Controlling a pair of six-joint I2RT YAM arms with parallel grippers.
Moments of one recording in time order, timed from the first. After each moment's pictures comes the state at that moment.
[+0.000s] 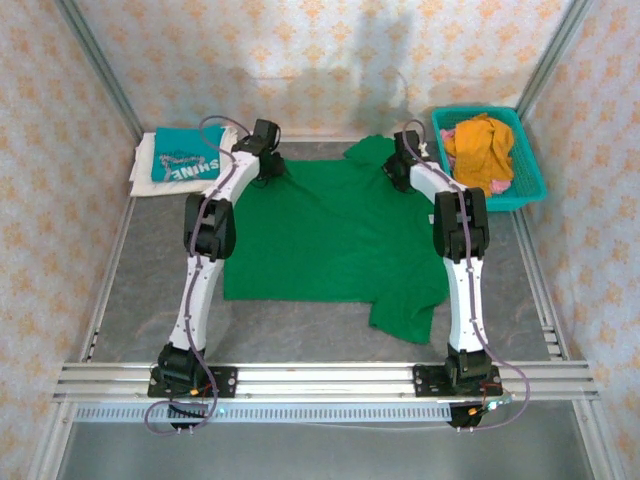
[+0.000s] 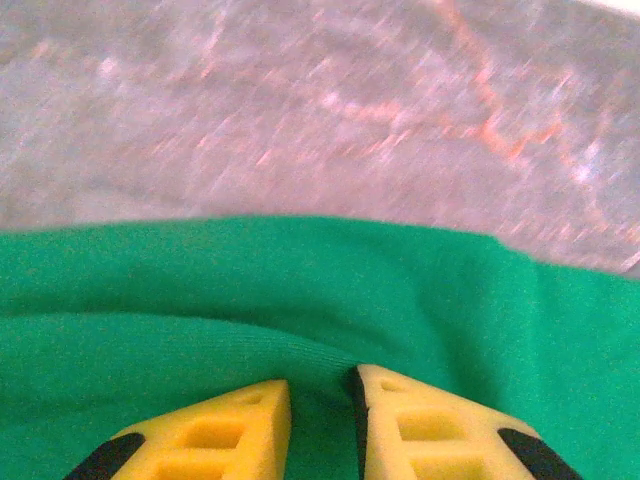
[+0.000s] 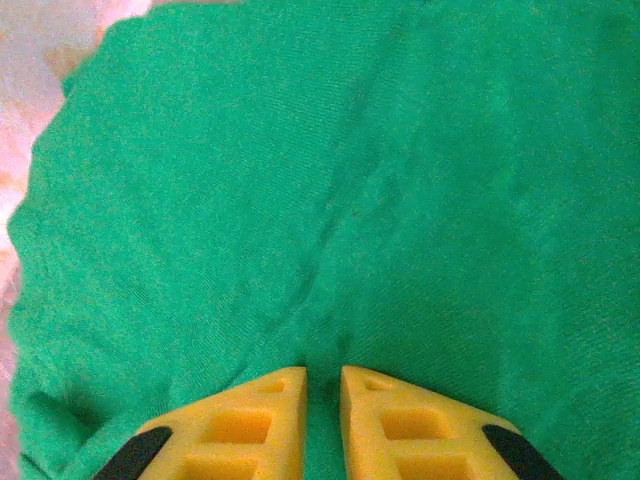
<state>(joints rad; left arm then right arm) -0.16 2.69 2.47 -0.77 -0.06 -0.47 0.16 2.44 1.93 -0.35 0.03 1.02</state>
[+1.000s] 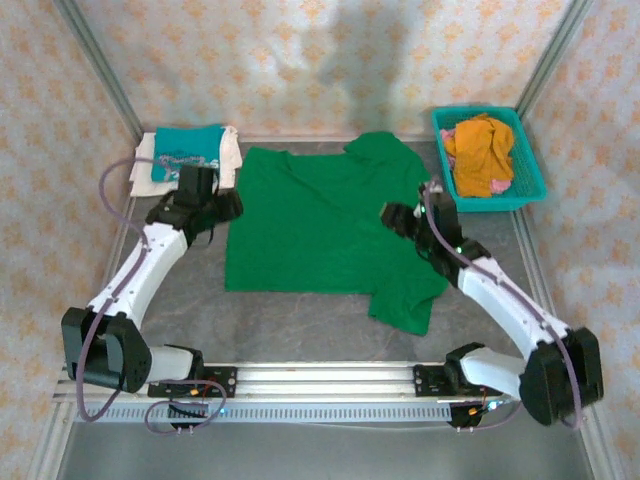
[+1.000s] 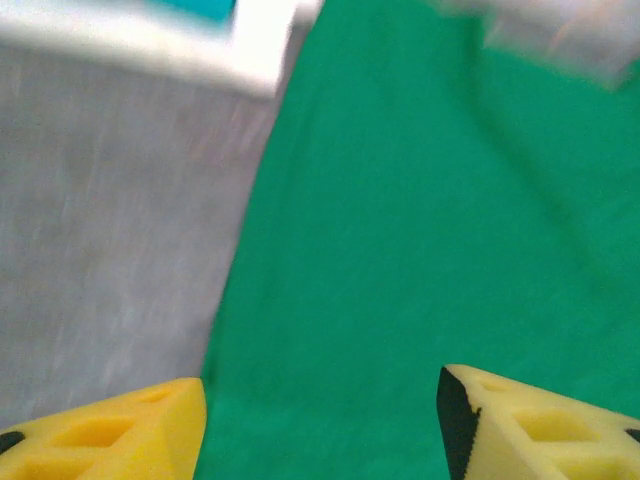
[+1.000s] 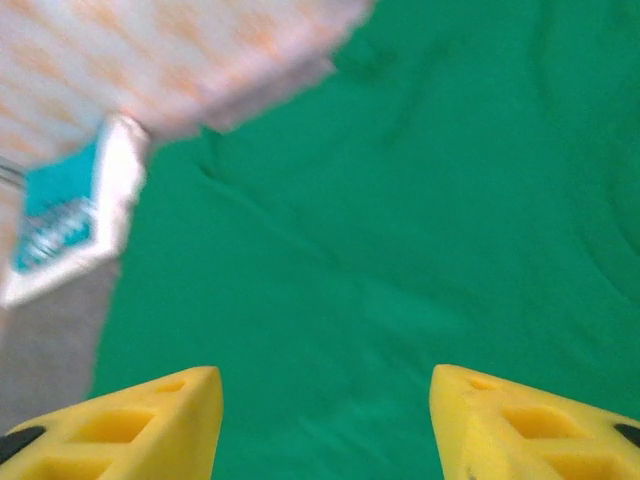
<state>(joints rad) -0.12 1.31 1.05 -0.64 -0.07 -0.47 0.36 1.10 0.74 -0.23 -0.02 0.63</state>
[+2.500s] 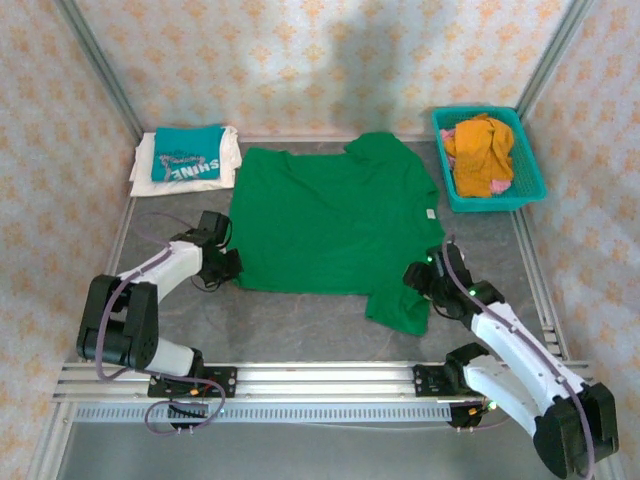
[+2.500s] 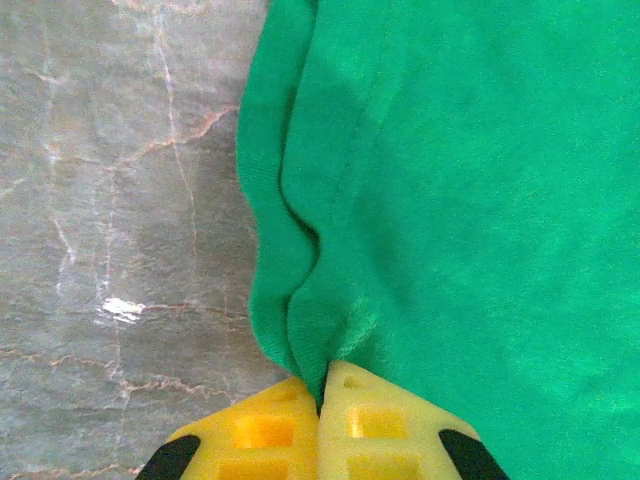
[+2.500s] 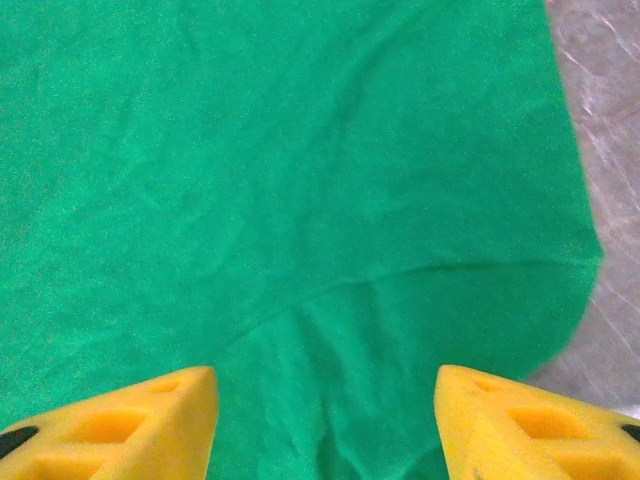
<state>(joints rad) -0.11 1.43 0.74 -0.62 0.06 -0.56 0.36 0.82 0.49 -0.63 0.06 0.81</state>
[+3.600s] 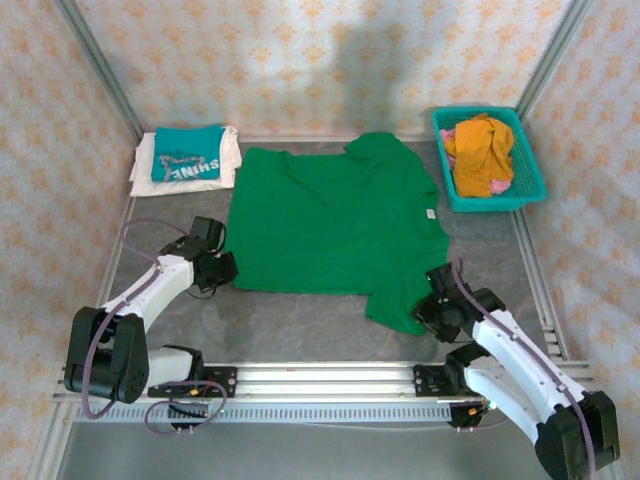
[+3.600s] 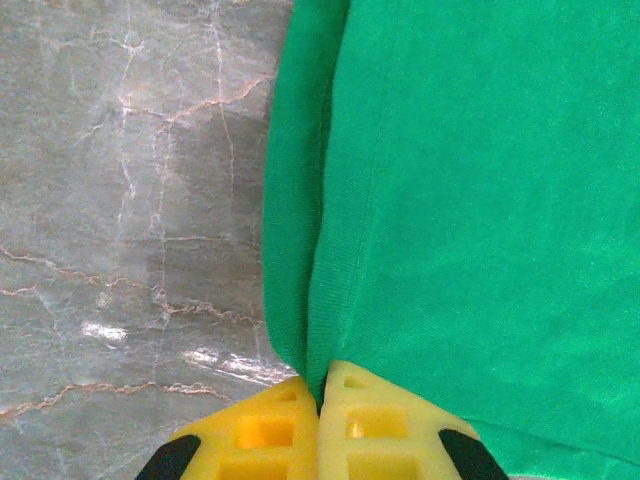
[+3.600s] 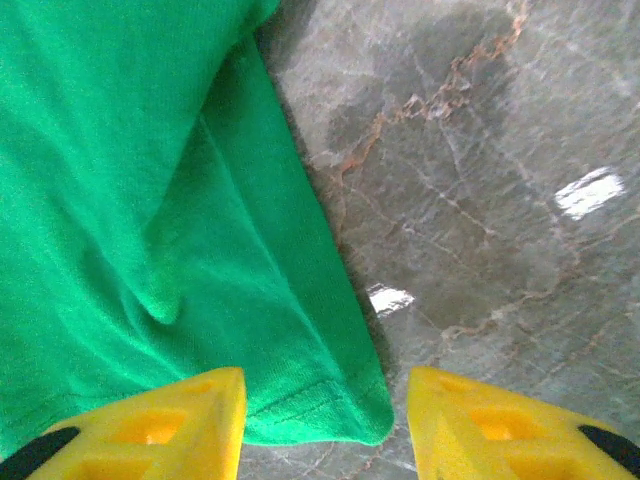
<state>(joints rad) -0.11 1.27 0.68 -0.65 0.06 -0.59 0.37 0.78 0.43 -0.94 -0.09 1.07</state>
